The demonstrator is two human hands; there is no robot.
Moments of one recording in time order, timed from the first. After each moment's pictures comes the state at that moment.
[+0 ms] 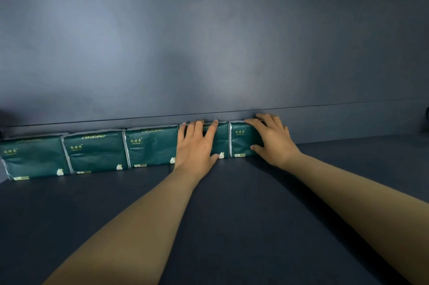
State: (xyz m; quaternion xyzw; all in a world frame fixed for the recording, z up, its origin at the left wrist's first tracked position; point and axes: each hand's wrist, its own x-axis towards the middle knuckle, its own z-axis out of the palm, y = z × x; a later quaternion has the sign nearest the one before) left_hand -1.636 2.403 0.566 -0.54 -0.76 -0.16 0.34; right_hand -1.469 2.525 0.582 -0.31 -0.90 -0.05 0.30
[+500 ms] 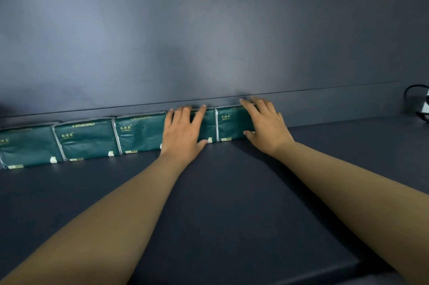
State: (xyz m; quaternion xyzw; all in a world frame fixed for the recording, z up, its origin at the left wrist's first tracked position) left_hand -1.626 2.391 0.569 -0.54 -0.75 -0.15 0.36; right_hand -1.442 2.501 0.583 -0.33 -0.89 -0.09 0.31
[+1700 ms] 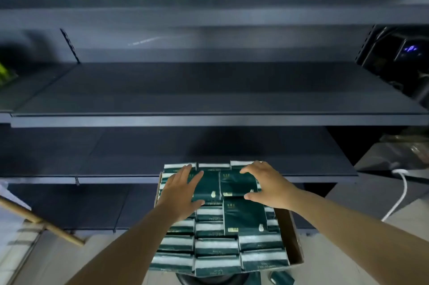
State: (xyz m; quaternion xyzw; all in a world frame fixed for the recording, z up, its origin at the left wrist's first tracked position) left_hand -1.227 2.106 0.233 -0.53 -0.84 0.01 -0.10; right_hand -1.044 2.284 0.274 -0.22 -0.95 0.20 -0.04
